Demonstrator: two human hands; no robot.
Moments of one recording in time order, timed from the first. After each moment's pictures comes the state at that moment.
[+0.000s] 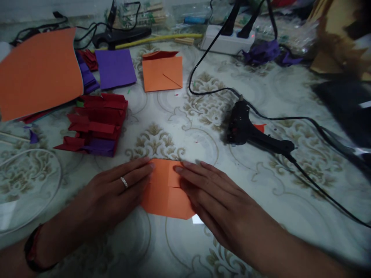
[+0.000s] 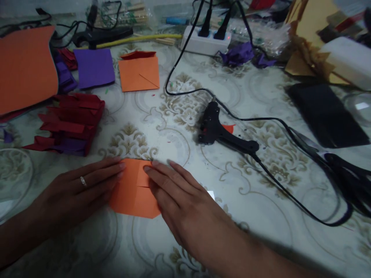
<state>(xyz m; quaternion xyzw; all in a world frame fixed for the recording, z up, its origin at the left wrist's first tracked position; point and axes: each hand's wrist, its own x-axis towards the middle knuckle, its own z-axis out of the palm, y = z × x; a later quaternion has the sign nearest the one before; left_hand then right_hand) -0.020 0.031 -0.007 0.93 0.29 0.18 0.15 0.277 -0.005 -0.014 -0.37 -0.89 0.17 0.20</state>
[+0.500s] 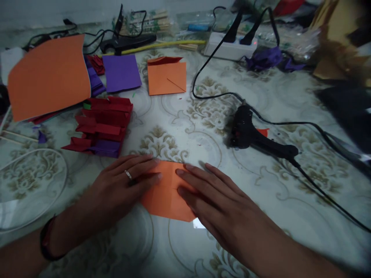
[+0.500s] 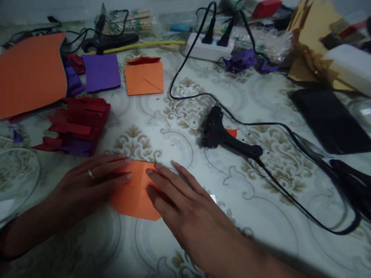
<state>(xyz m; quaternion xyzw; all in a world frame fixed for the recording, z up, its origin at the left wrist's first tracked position) -0.014 0.041 -0.005 0.94 0.30 0.16 0.09 0.281 -0.009 -0.019 -0.35 -0.91 0.16 0.15</state>
